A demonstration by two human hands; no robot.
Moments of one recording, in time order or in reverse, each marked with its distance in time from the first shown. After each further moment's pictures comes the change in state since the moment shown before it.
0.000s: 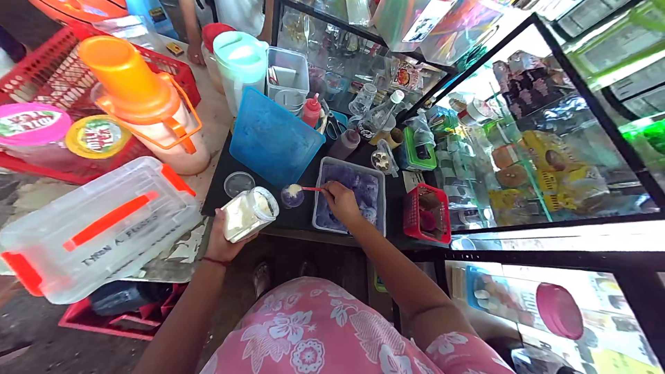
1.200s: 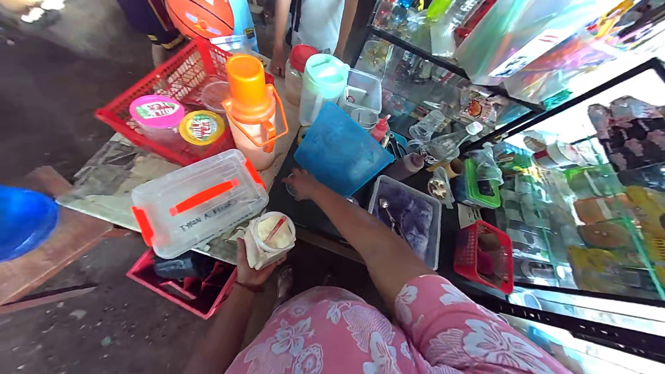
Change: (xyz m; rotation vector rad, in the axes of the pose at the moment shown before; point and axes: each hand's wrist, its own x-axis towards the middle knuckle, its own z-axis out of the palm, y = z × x) left_hand -0.057 -0.014 -0.084 -0.498 -0.077 0.153; right_hand 0.152 -0.098 0.214 -0.260 -0.886 -0.093
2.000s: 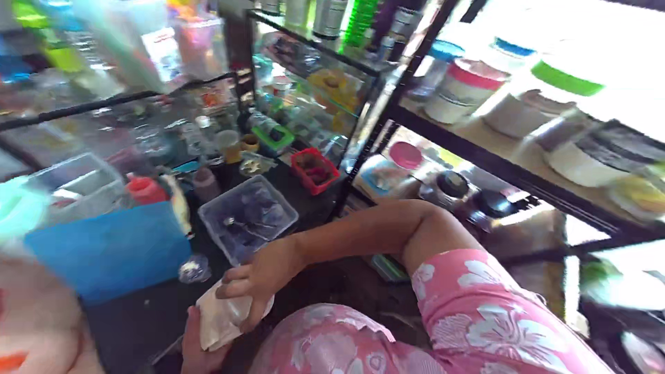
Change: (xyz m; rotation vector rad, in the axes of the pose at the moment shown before) left_hand -0.004 -0.100 0.137 0.591 -0.665 -0.680; right_hand -0.437 -0.022 -0.028 -0.002 0.347 -0.153
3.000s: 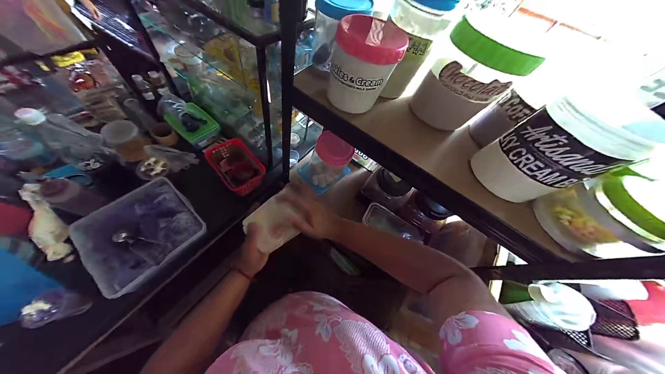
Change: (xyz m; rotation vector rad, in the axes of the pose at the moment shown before) left_hand 0.198 -0.222 0.238 0.261 -0.097 0.037; right_hand -0.342 0.107 0.090 0.094 0.933 0.493
